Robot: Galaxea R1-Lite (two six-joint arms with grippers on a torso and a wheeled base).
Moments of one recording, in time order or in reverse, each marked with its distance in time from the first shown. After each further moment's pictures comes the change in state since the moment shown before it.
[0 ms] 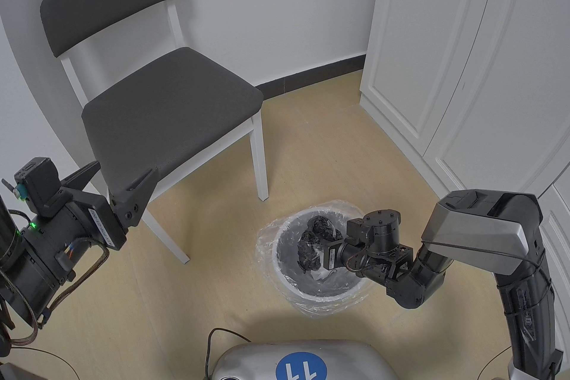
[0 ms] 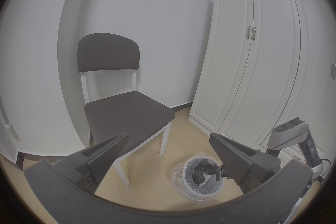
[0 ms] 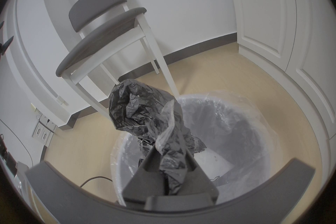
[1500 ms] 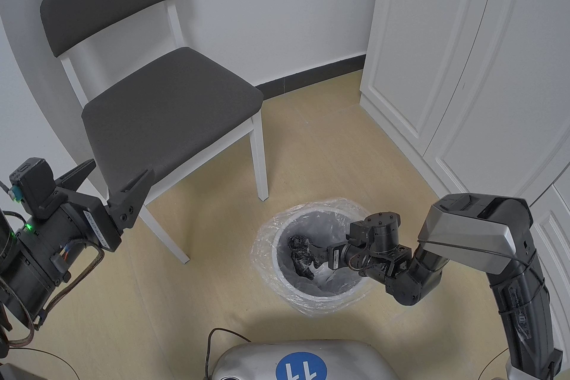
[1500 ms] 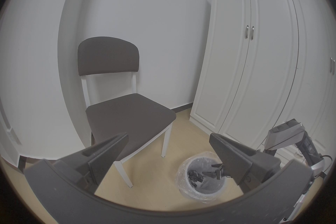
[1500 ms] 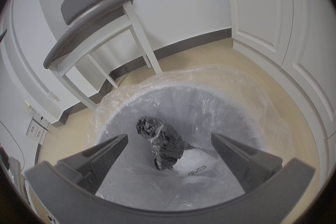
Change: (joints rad) left arm 0.003 -0.021 0.008 -0.002 0.000 0.032; right arm -0.041 0.073 -0.063 0.027 -0.004 -0.029
